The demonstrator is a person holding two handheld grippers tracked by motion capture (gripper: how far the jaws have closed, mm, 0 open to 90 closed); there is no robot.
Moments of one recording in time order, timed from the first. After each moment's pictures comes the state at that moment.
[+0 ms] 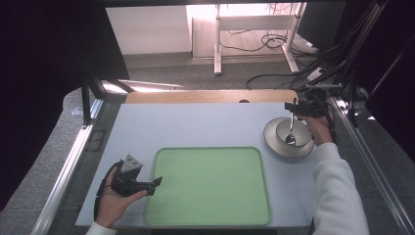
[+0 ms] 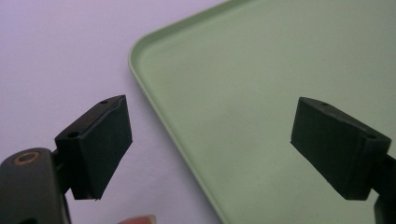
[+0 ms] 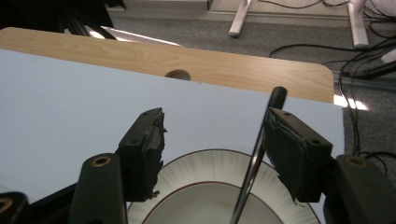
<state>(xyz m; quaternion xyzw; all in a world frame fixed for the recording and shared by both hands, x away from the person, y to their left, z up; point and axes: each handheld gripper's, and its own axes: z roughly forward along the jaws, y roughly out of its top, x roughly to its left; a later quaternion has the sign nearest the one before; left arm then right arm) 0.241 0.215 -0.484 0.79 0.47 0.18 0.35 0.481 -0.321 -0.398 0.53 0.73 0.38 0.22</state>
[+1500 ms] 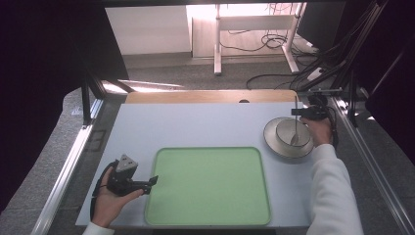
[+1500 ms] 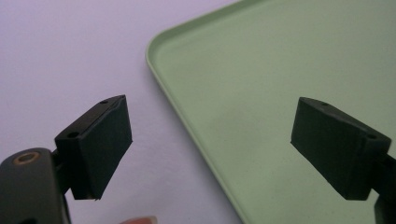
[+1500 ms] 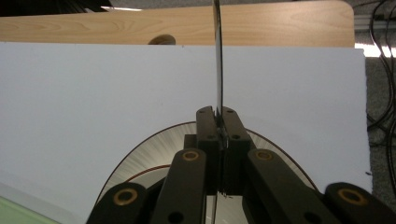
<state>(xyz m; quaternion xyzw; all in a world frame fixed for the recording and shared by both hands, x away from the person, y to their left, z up) 0.241 0.227 -0.485 0.78 0.49 0.18 0.35 0.501 -0.347 -0.430 0.57 0.72 0.37 0.14</state>
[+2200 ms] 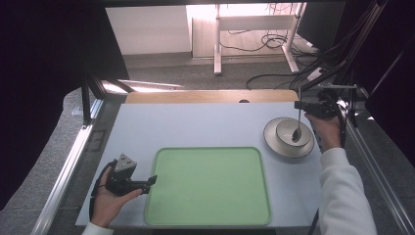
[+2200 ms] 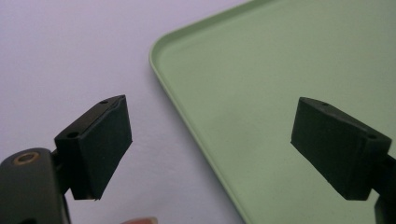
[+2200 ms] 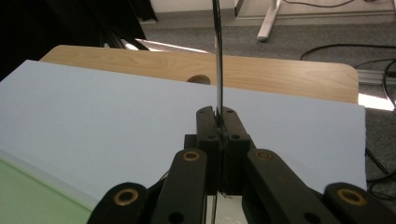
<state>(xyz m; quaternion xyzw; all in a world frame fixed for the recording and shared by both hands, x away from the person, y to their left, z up) 0.240 0.228 -0.482 0.78 0.49 0.19 0.35 0.468 -0.345 -0.387 0.50 0.73 0.44 0.17</state>
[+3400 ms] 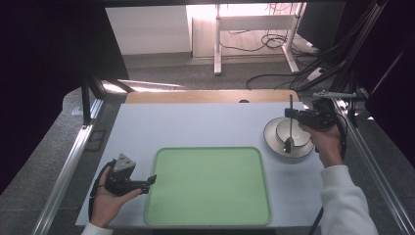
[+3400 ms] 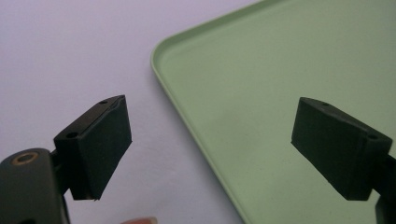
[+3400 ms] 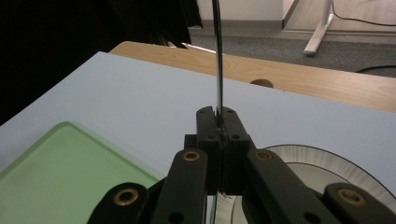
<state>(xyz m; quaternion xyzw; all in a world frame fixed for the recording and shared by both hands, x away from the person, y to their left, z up) 0.239 0.229 -0.479 0.78 0.49 0.19 0.35 0.413 -0.314 -0.371 0.43 0.75 0.48 0.13</state>
